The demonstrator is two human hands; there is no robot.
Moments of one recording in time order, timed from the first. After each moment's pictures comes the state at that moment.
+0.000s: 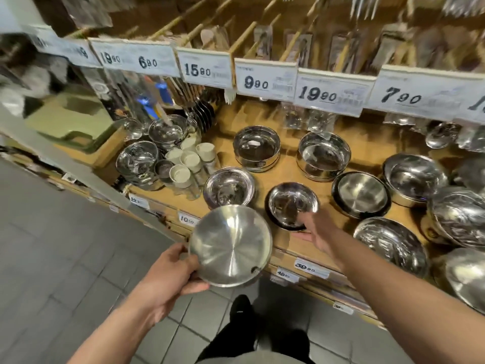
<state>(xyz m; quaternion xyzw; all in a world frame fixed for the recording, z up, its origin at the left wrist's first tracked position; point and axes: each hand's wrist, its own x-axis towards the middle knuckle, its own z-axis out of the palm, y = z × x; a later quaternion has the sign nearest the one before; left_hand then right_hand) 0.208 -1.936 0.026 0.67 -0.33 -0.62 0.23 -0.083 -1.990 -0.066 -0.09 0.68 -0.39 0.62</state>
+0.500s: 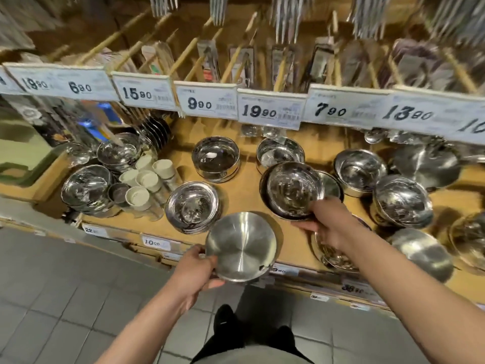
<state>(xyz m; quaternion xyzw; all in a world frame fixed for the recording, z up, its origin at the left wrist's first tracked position) 0.134 -1.971 -0.030 0.65 -0.36 -0.65 0.17 -0.145 -1.955 0.002 -0.05 0.66 -0.50 0.56</state>
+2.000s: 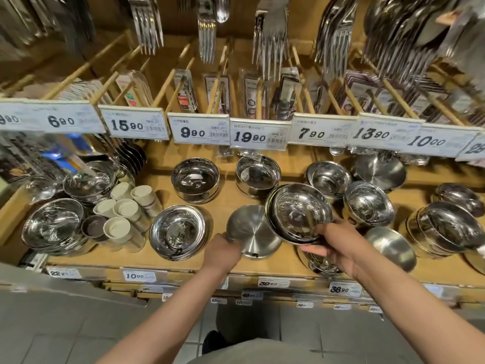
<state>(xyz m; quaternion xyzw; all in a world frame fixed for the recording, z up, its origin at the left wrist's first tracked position) 0.061 -2.023 -0.041 0.60 -0.61 -0.52 0.05 -0.138 -1.905 0.043 0.00 0.67 -0.53 0.52</state>
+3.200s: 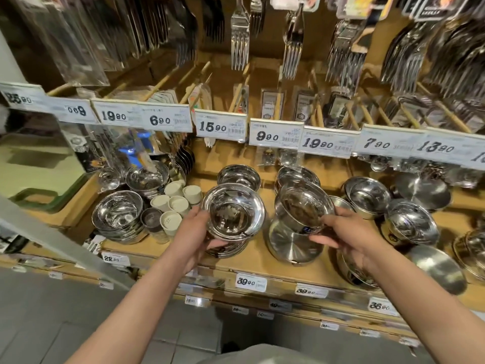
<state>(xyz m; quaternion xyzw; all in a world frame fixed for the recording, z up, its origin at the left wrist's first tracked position) 0.188 -2.079 0.035 0.49 -0.38 -0.73 0.30 -0.075 -1.954 0.067 -0.07 0.67 -0.53 0.51</state>
